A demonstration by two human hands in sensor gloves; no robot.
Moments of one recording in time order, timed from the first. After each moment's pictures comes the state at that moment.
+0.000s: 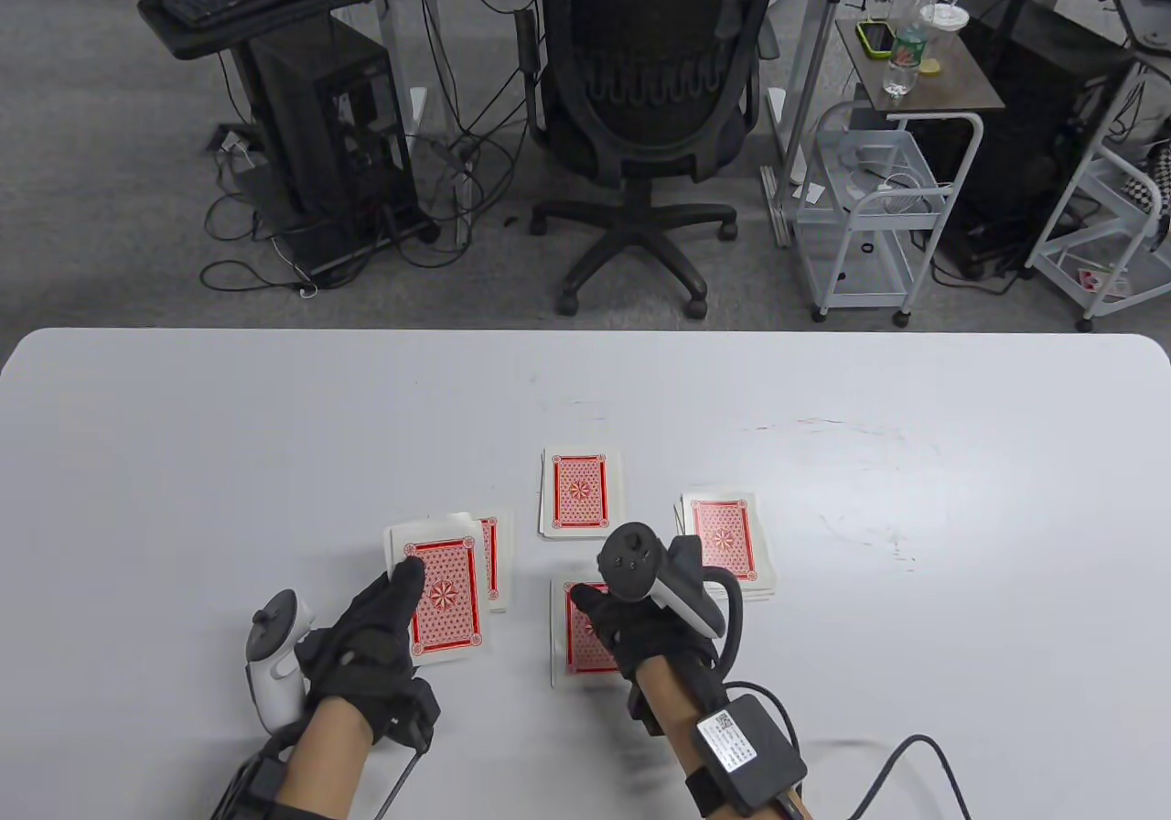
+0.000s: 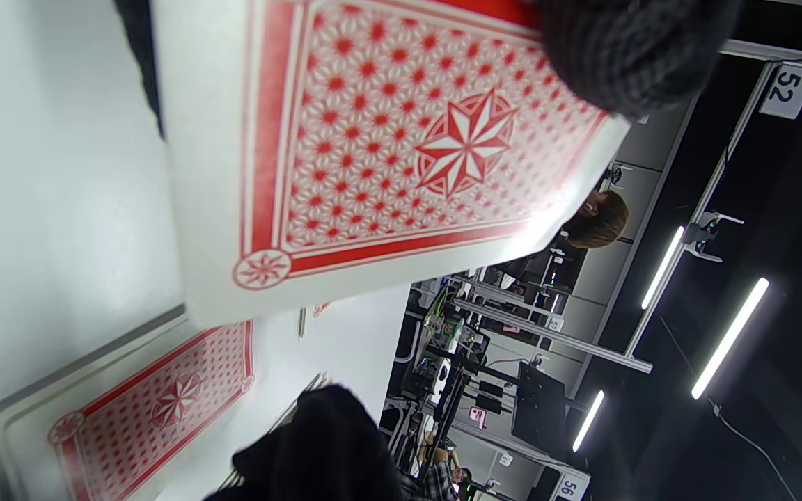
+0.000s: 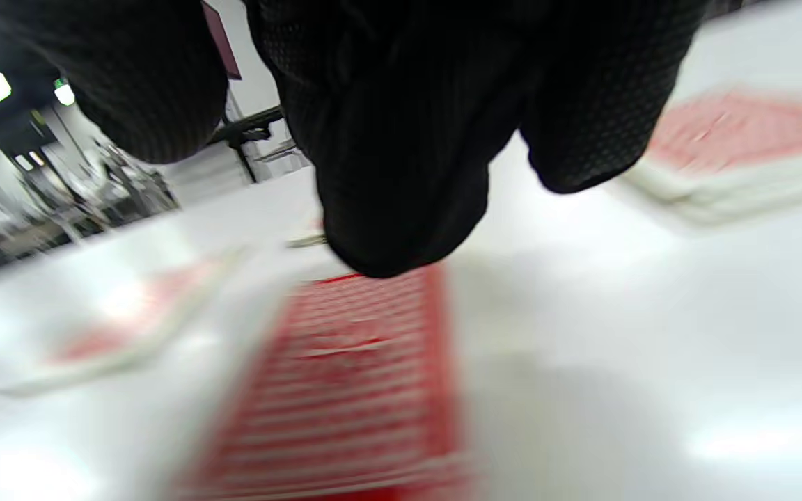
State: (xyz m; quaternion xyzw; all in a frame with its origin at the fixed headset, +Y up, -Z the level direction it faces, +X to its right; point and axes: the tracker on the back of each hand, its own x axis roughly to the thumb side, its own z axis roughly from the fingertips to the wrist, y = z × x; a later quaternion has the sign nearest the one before) left_hand -0.252 -0.782 -0.322 -0.14 0.08 0.77 0.62; right_hand 0.051 -0.727 -0.365 0.08 0.12 0.96 0.24
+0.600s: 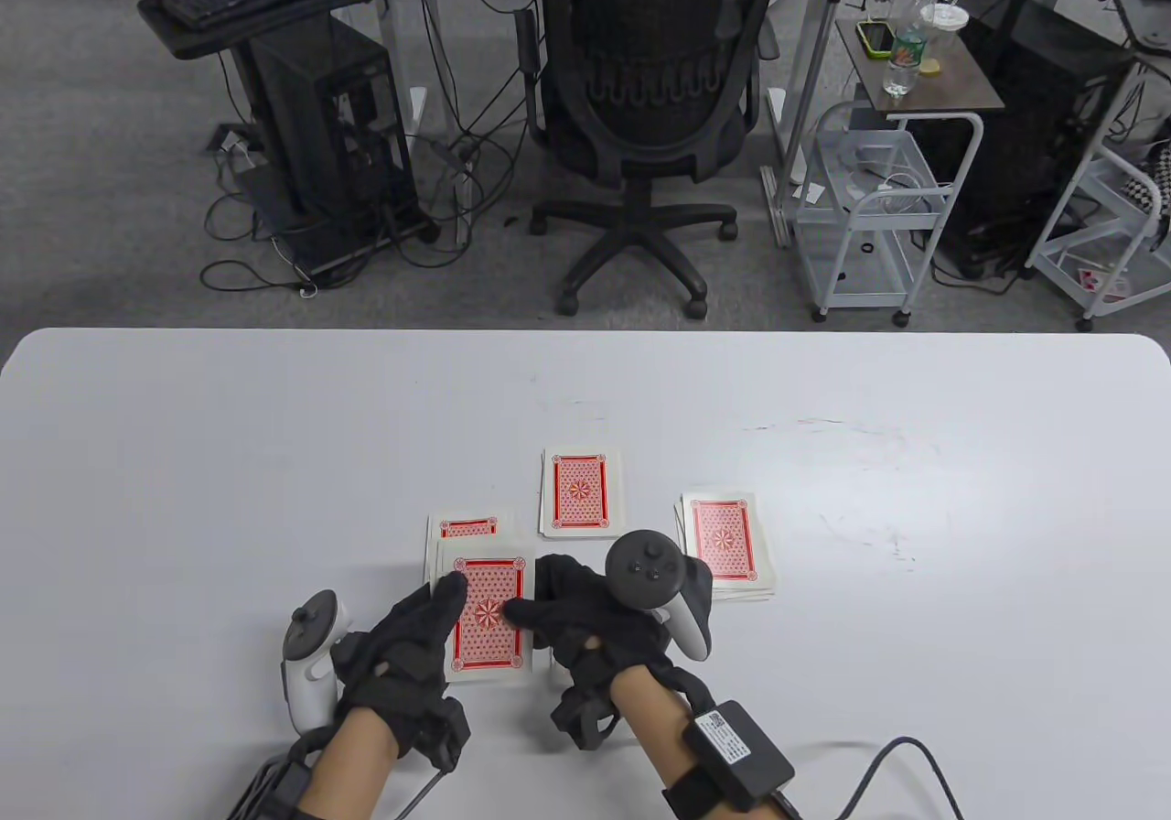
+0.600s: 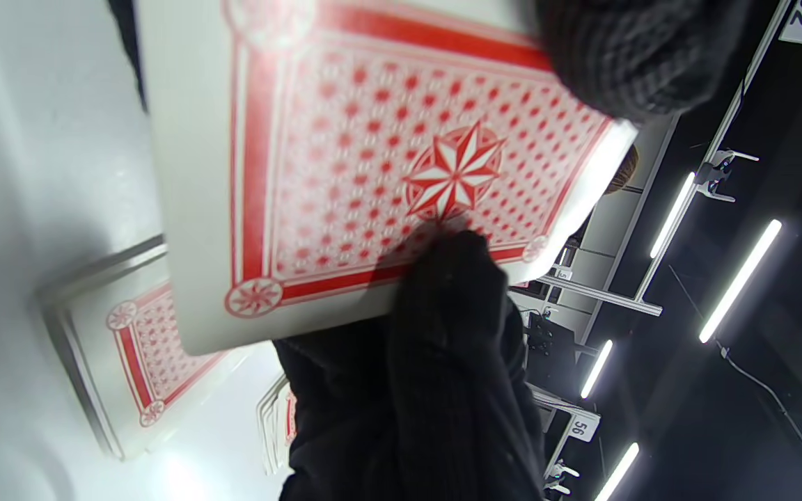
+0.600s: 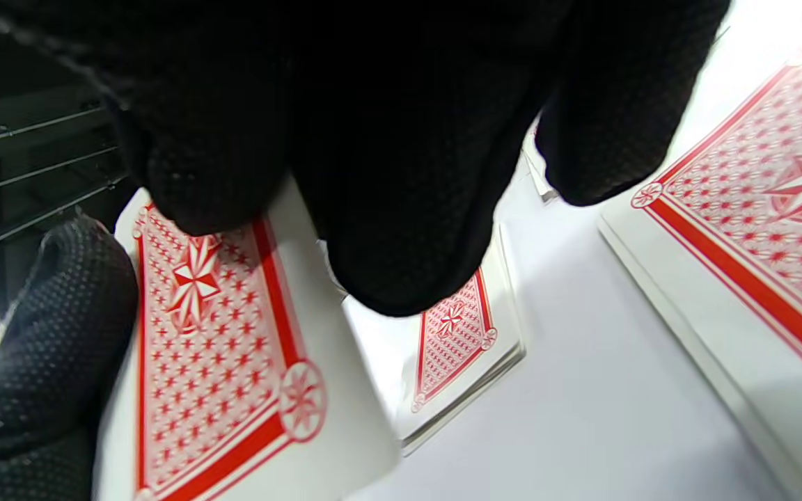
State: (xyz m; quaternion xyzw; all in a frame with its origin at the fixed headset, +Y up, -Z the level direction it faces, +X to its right) left_hand -0.226 -0.780 -0.318 -0.17 0.05 0.77 0.62; right_hand 0.028 -0.732 -0.357 0.14 0.10 0.86 0.49
